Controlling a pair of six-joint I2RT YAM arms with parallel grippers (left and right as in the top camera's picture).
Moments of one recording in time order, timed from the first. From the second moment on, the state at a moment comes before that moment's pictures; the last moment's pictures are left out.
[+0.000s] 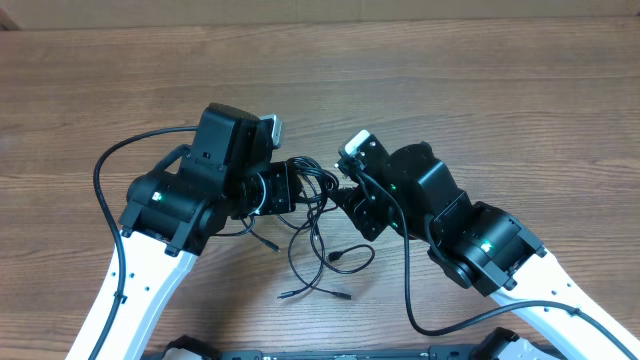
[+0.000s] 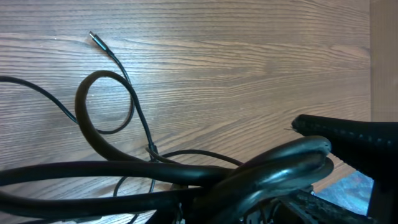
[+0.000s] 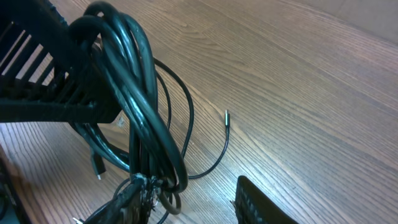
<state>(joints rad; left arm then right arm) -0.42 1.26 1.37 -1.09 0.33 -0.52 0.74 1.18 1.13 -0.63 -0.10 0.02</state>
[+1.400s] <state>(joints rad) -0.42 1.26 1.37 -1.10 0.33 -0.45 0.74 1.18 1.13 -0.63 -0.09 0.02</state>
